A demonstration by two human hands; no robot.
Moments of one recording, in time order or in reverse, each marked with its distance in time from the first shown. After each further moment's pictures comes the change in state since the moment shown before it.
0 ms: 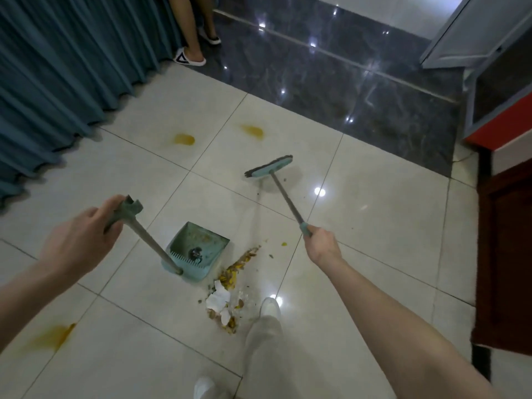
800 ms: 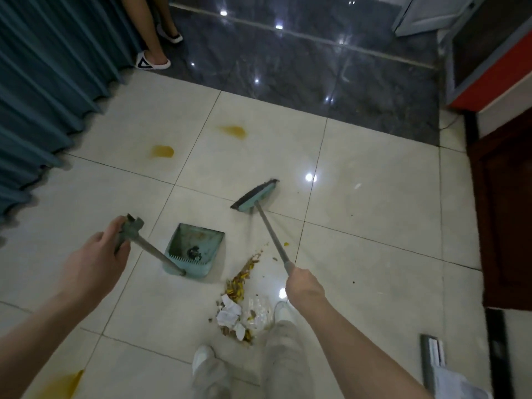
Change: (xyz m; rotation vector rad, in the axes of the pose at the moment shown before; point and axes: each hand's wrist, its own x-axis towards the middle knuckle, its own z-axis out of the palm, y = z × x) left_hand 0.074 0.020 0.035 0.033 -0.047 -0.051; right_hand -0.005 -0.016 0.083 -0.262 -0.219 0.128
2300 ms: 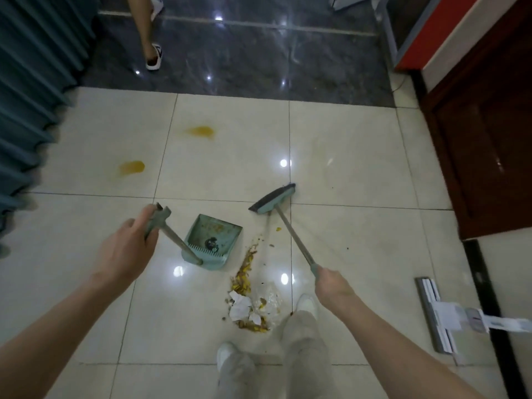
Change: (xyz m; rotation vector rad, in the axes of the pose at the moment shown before) left_hand 0.045 0.025 -0.007 -0.035 -0.105 0.320; right_hand -0.057 0.045 0.042 0.207 0.037 0.164
